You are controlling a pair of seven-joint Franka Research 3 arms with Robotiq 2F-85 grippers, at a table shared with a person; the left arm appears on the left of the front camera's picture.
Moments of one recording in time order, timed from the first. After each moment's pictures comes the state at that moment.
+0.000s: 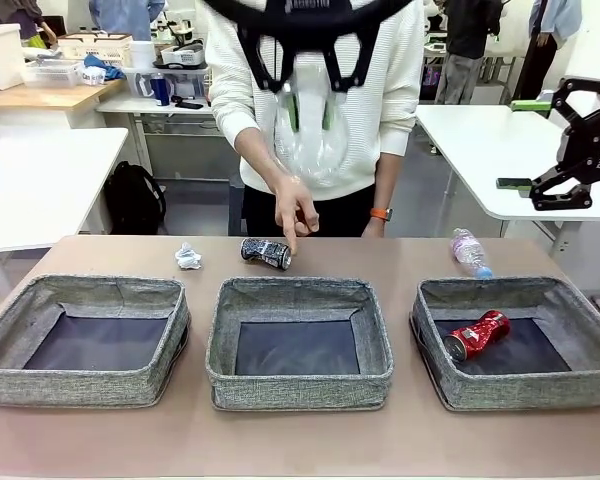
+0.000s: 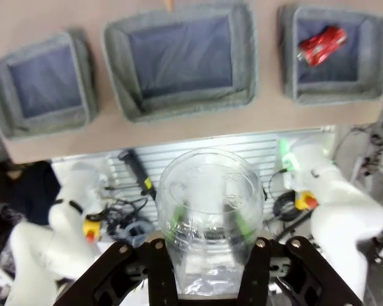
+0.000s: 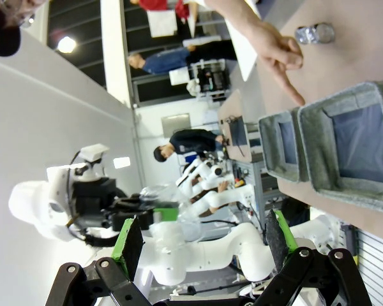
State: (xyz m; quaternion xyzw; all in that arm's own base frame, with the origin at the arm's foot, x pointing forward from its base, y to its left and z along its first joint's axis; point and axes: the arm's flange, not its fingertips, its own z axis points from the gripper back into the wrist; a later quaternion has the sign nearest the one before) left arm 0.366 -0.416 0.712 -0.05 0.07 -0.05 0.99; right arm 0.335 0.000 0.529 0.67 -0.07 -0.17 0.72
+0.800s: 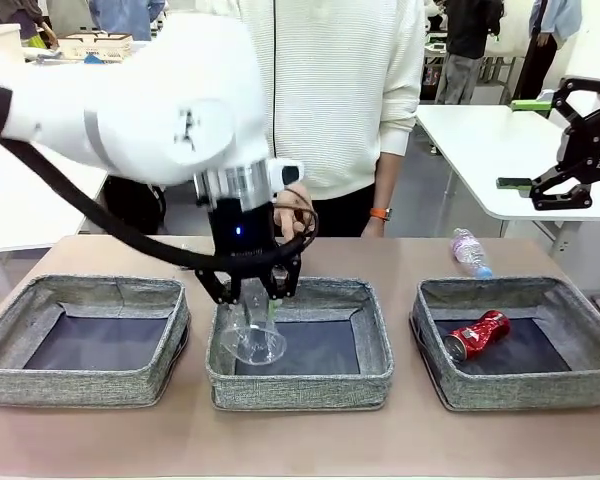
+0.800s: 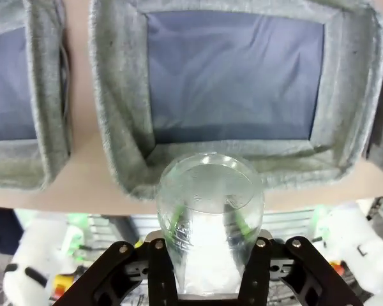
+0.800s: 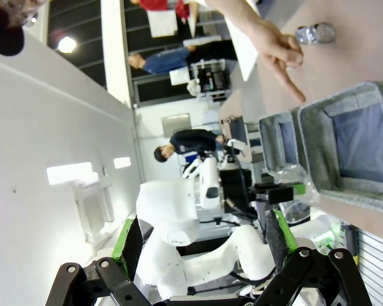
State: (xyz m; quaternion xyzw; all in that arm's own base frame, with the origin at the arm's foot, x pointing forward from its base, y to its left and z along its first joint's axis) left arm 0.332 -0.346 0.455 -0.06 0.03 0.01 1.00; right arm 0.335 0.000 0.529 0.67 -0.07 -0.17 0.72
